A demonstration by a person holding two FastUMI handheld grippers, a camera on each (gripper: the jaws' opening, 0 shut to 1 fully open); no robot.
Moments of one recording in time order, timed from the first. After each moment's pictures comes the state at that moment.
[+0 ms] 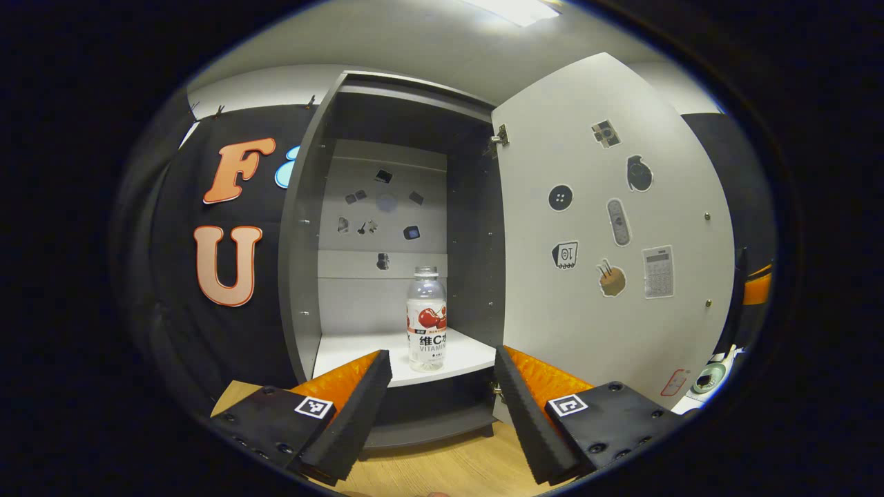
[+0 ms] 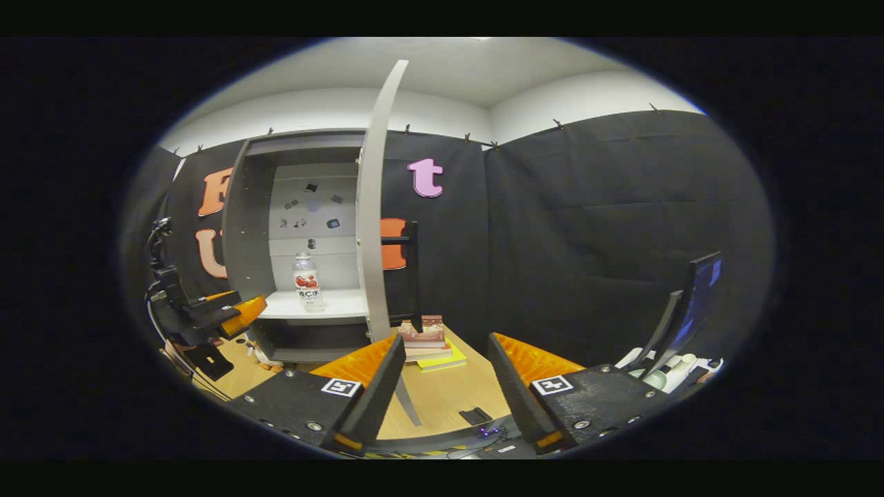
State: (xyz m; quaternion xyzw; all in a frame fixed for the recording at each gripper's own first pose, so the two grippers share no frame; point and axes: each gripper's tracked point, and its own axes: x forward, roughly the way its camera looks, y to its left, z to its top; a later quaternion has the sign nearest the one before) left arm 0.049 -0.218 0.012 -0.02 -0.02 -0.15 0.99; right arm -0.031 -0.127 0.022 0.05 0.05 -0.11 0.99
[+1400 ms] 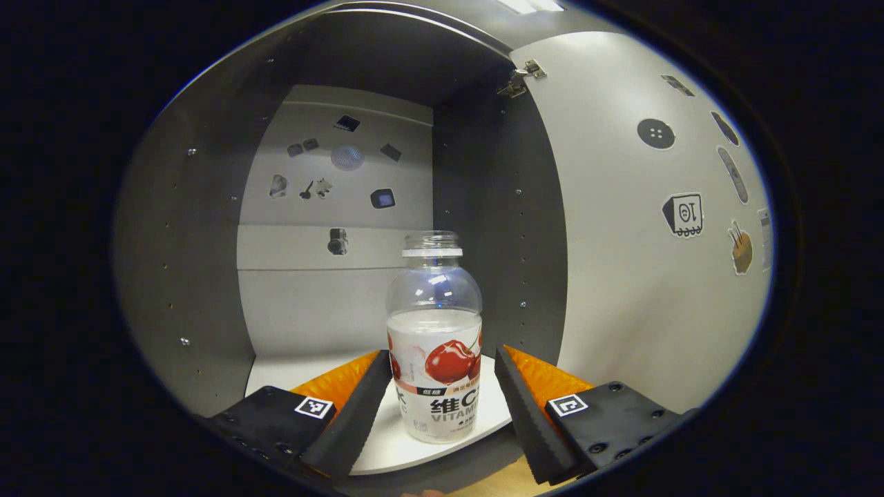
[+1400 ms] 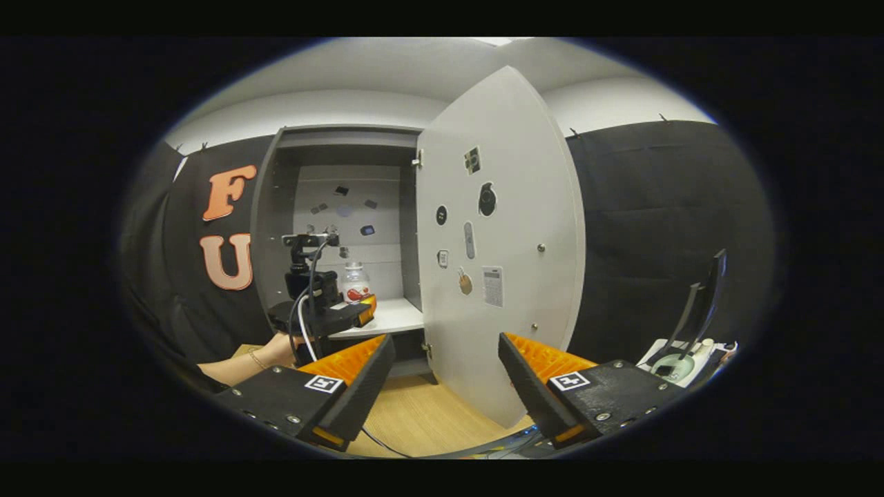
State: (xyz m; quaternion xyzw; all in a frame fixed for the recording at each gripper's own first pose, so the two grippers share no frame) left arm 0.253 -0.264 -0.033 -0.02 0.01 -0.23 0.97; right arm 0.038 0.018 0.027 0.05 0.04 -0.12 0.99
